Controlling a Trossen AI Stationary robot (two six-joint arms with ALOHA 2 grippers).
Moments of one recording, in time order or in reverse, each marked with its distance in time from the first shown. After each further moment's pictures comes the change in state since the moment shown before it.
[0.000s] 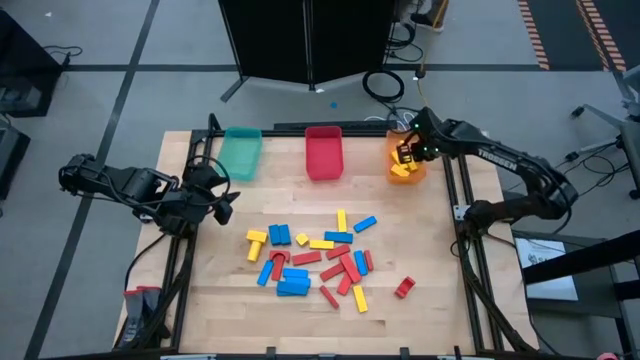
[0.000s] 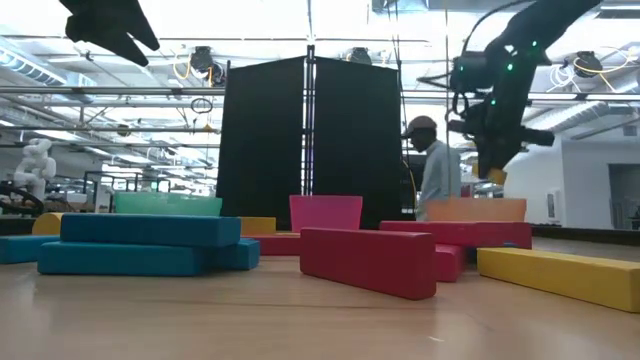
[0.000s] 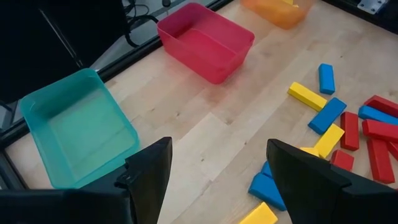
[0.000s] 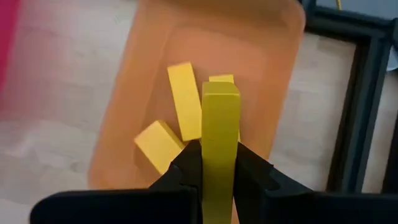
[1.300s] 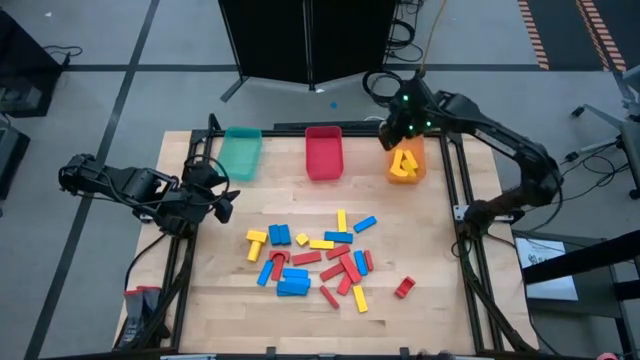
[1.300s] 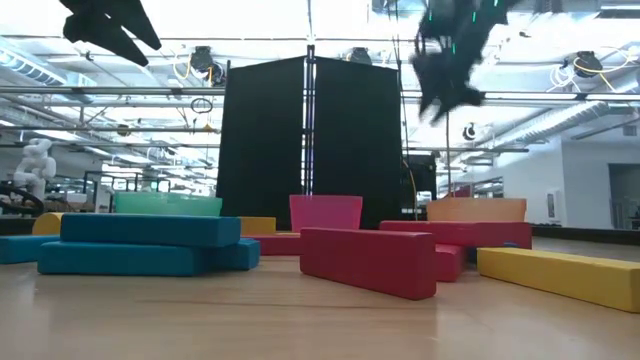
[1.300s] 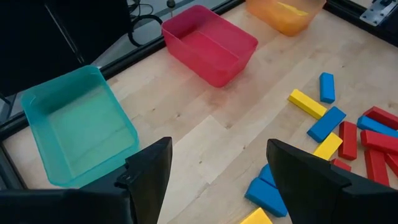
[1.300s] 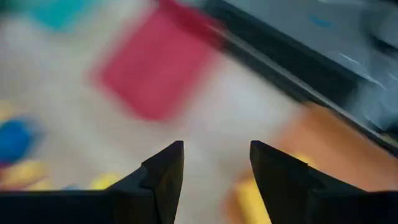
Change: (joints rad) left arm 0.000 0.000 0.000 -0.001 -0.013 -0.049; right arm 0.160 0.132 0.502 -0.133 -0.255 -0.277
